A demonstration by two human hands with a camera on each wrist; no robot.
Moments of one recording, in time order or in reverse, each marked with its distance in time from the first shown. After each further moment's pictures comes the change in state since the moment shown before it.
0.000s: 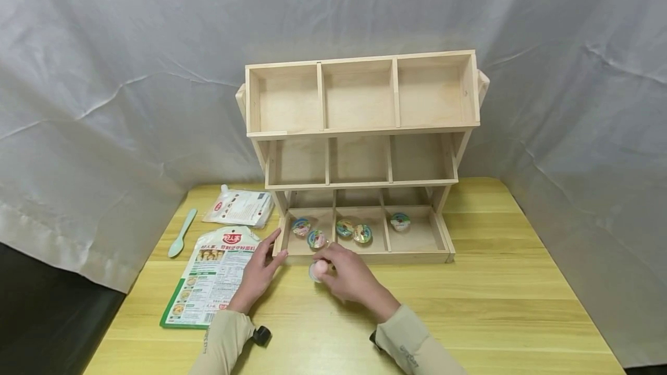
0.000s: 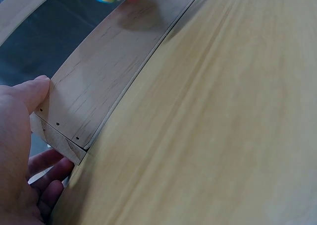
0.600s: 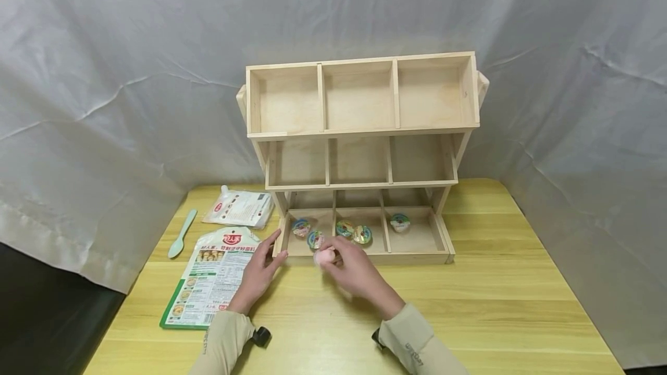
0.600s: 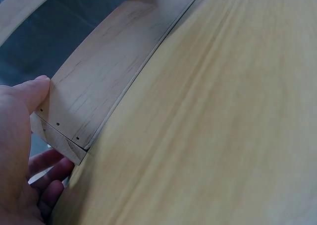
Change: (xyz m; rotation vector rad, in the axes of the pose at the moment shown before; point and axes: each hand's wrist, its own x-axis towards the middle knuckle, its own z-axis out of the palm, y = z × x) left_hand 0.000 -0.001 0.000 0.005 -0.007 0.005; right_hand 0.003 0.001 -0.011 0.194 0.079 0.118
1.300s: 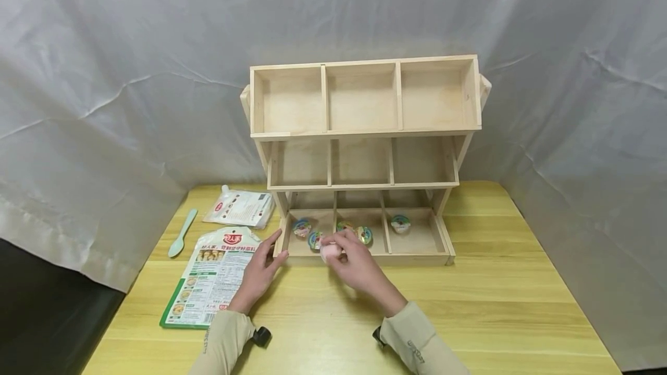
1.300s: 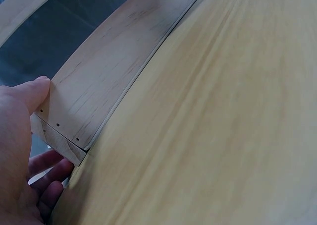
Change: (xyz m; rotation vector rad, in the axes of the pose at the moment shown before) left_hand 0.000 -0.002 0.001 -0.006 0.011 0.010; right_hand 0.004 -0.002 -0.005 0.092 0.035 0.035
